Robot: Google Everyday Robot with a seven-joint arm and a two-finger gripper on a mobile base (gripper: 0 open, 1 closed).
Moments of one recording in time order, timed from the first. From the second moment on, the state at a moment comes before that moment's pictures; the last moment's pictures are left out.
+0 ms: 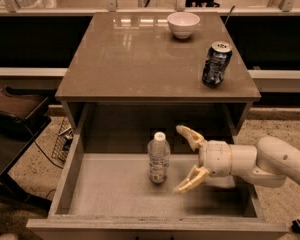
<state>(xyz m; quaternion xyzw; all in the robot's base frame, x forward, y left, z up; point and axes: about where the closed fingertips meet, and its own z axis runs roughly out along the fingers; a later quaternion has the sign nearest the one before) 0.460 -0.071 0.713 -0.50 0.54 0.42 0.53</state>
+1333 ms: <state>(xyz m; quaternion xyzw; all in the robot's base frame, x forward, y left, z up) 0.460 -0.002 0.714 -0.58 0.54 0.37 0.49</state>
